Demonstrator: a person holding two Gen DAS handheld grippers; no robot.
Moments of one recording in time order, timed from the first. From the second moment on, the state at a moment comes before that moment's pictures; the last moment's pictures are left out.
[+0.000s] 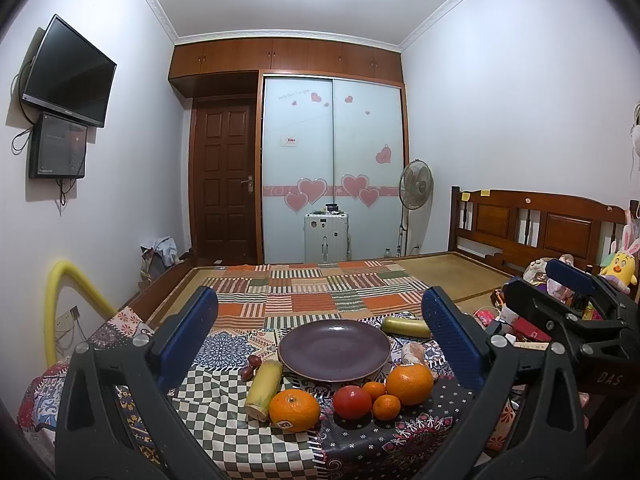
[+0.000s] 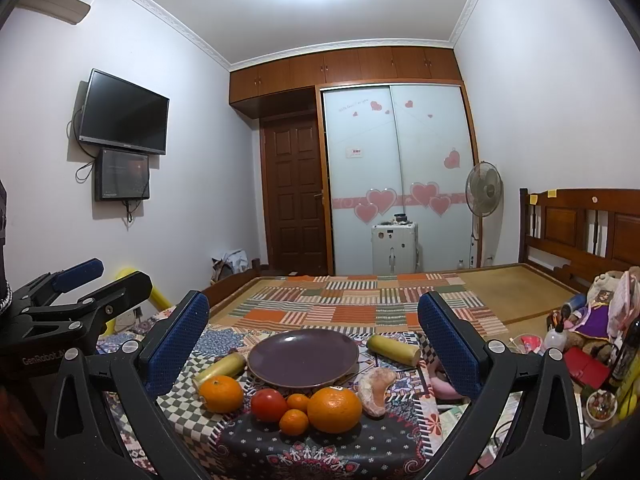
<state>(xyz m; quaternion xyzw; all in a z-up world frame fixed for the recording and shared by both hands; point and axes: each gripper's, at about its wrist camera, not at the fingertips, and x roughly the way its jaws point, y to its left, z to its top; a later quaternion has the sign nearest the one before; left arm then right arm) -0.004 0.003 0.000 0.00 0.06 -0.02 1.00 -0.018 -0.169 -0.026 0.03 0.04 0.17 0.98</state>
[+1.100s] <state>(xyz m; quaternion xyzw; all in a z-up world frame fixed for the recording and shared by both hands) 0.000 0.002 -0.003 -0.01 0.07 -0.03 1.00 -0.018 -0.167 -0.025 0.03 0.04 0.17 0.98</state>
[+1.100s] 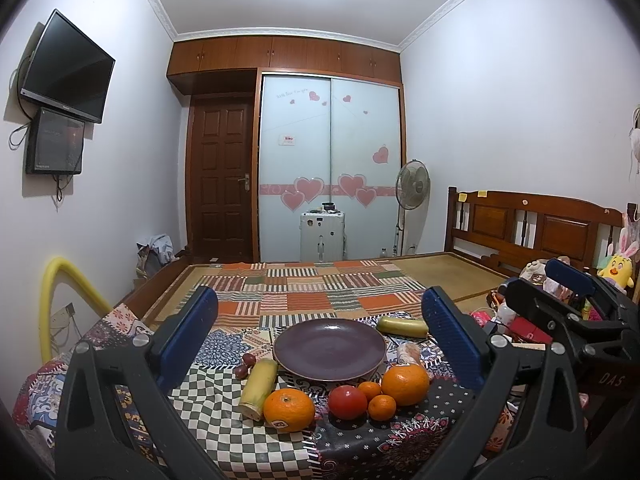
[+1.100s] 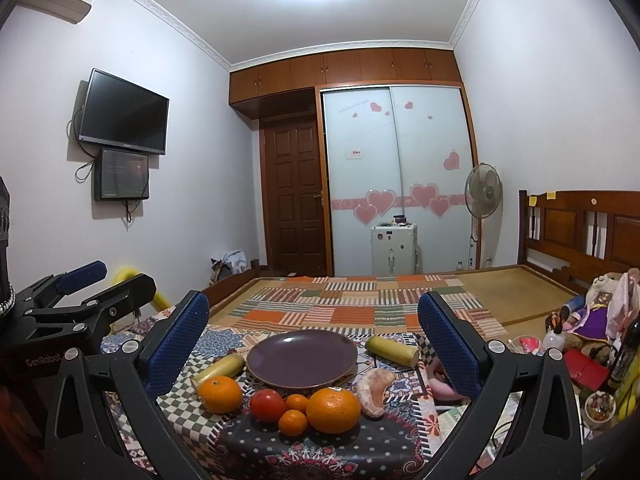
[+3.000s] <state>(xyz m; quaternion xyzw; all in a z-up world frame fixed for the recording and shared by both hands) 0.145 0.037 -0.159 -0.05 0.33 -0.02 0.94 0.115 -0.152 -0.151 0.05 0.30 0.22 0.92</state>
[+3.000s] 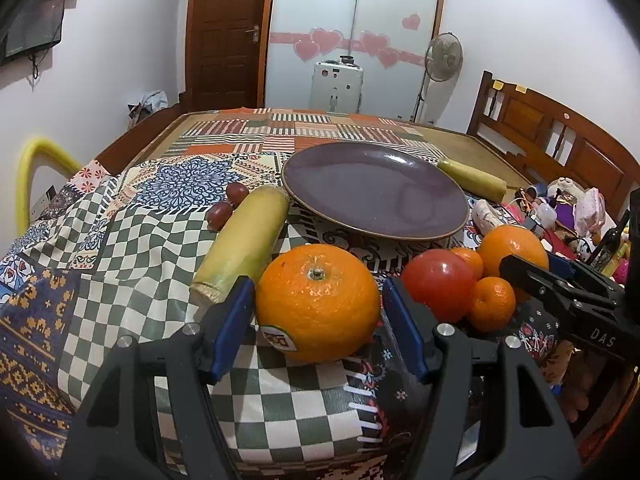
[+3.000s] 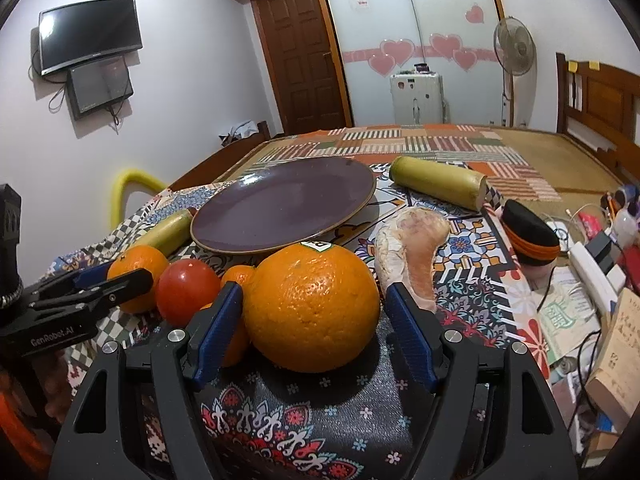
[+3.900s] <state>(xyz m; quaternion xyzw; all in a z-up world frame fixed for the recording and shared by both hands) 0.134 0.034 -0.126 -0.04 0.29 -0.02 0.96 0.107 -0.159 -0.122 0.04 0.26 0.23 0.94</state>
